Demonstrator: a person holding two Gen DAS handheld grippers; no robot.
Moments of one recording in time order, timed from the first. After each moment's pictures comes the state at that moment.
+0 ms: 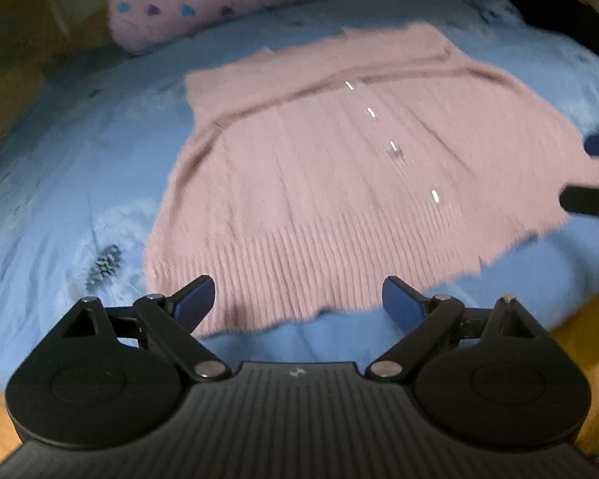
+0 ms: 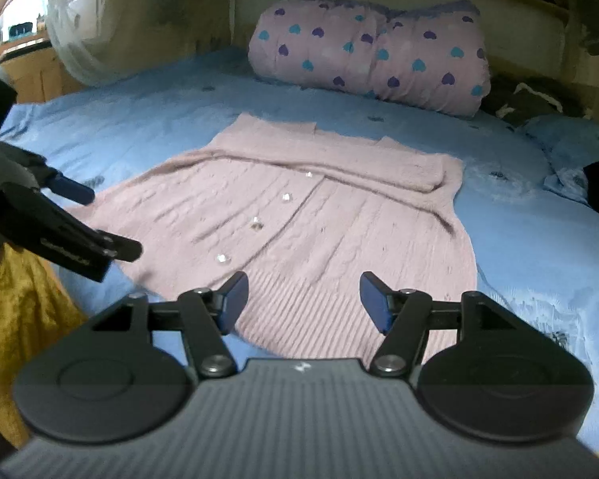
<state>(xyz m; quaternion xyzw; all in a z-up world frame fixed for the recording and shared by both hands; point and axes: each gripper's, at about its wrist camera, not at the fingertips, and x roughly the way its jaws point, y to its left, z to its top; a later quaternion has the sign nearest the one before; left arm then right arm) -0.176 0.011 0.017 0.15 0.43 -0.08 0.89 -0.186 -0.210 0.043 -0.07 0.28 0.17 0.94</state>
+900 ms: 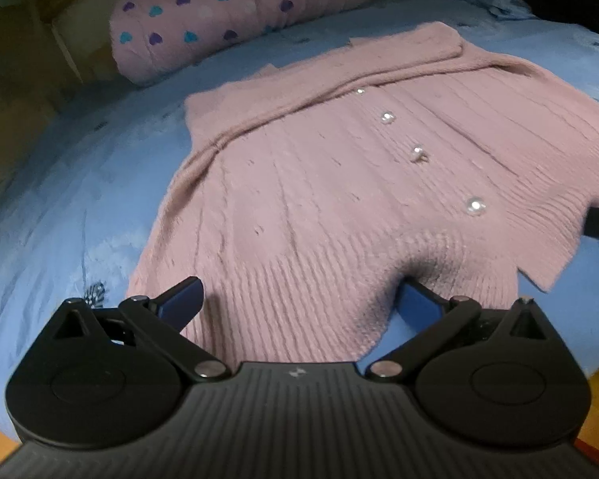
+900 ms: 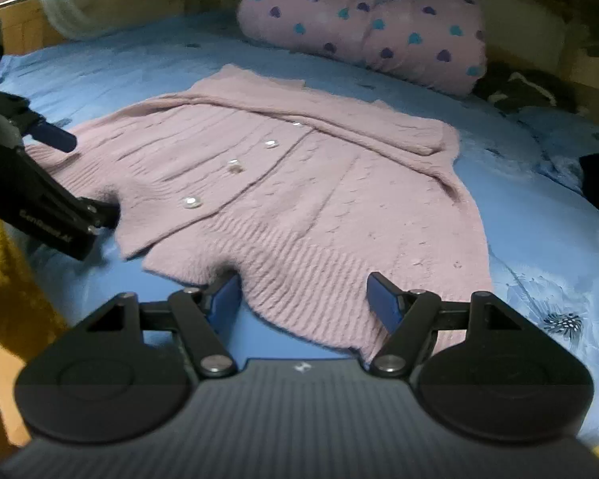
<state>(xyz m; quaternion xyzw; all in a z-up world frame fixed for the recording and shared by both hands) -0.143 -0.002 -0.023 0.18 0.36 -0.04 0.91 -0.172 -0.197 -0.002 -0.11 0.30 0.13 0.94</state>
